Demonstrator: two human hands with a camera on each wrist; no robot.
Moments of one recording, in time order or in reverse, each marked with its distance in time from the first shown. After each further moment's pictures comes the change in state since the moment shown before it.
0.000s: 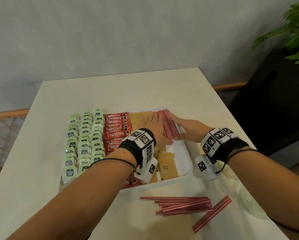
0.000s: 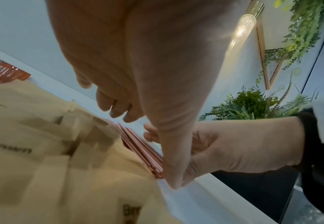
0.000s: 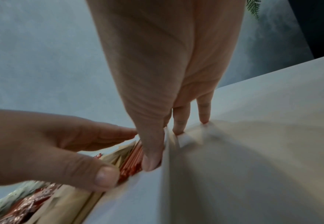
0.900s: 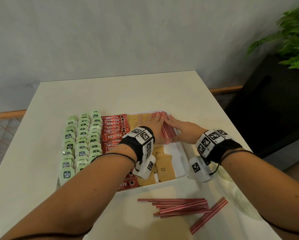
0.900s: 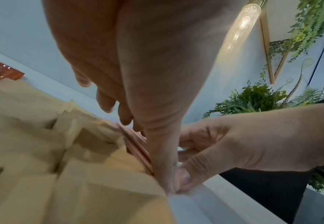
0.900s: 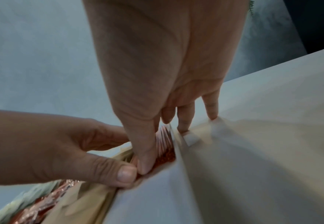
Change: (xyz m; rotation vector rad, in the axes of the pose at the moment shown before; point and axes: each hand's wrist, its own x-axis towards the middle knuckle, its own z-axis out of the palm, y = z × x) left_hand 0.008 -0.004 -0.009 0.059 -0.029 0.046; right_hand -0.005 -0.014 -0.004 -0.028 -0.007 -0.043
